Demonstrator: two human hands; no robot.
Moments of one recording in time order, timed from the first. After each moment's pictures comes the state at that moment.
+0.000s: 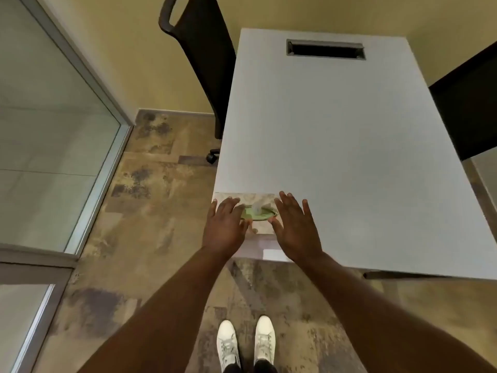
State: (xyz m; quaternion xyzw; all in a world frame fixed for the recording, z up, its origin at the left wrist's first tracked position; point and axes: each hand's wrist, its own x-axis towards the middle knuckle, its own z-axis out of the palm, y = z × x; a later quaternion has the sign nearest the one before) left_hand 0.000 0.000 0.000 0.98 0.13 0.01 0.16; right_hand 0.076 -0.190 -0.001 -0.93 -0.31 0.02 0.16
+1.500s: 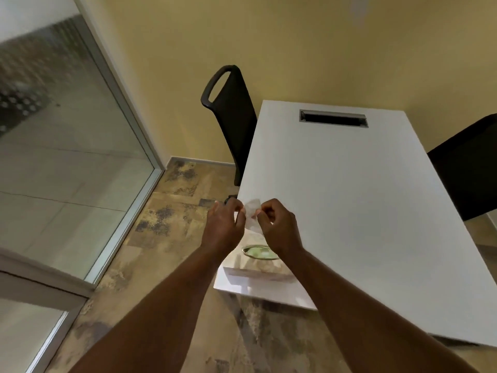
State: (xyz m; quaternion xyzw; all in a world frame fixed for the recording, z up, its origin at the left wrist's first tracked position) left_hand 0.024 0.018 0.127 0.90 0.22 0.19 0.31; right_hand 0.095 -0.121 0.128 -0.82 -0.25 0.04 0.52
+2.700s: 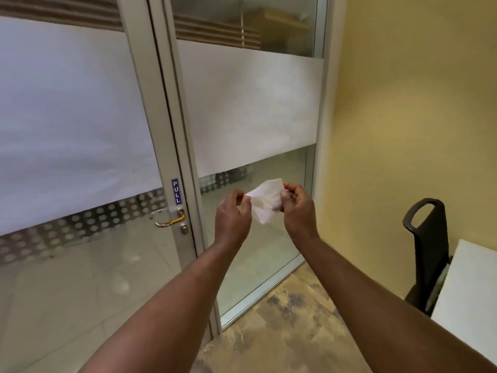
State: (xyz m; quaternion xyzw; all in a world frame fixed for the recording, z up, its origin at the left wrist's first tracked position) left_hand -0.318 0.310 0.387 0.69 0.41 0.55 0.23; right_hand -0.185 0.244 0.402 -0.53 -0.45 0.14 0.71
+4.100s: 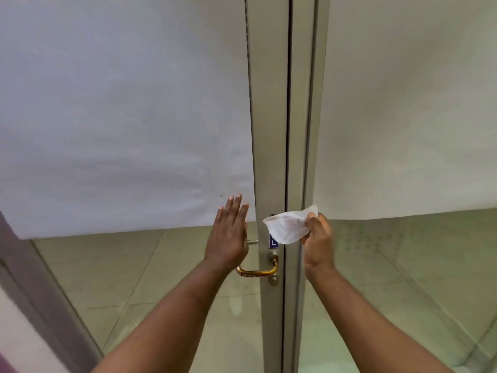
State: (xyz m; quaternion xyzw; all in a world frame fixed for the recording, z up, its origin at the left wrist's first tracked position) left_hand -0.500 0.668 0.342 0.69 0.63 0.31 -0.18; right_hand -0.297 0.702 0.352 -0.32 -0.42 0.50 0.68
